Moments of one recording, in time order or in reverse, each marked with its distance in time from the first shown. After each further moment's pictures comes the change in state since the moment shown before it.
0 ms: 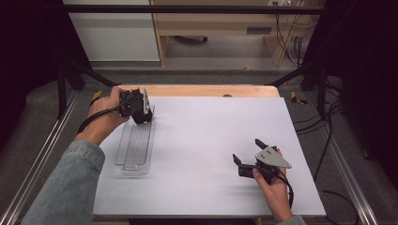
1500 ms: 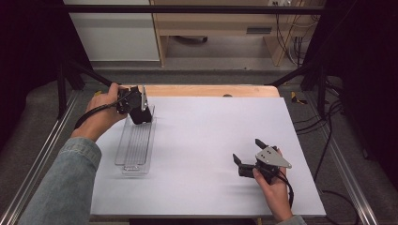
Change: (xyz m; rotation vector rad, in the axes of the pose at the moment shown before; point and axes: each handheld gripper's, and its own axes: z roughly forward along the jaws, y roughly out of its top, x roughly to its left) left arm 0.010 -0.004 0.003 -0.006 -0.044 0.028; right arm 0.000 -0.001 0.000 0.004 0.002 0.004
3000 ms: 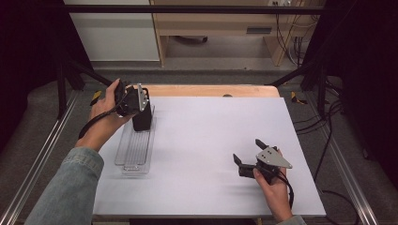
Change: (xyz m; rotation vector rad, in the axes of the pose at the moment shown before) left arm -0.012 -0.002 -0.009 -0.069 0.124 -0.202; right arm 0.000 -0.001 -0.001 -0.007 -0.004 0.015
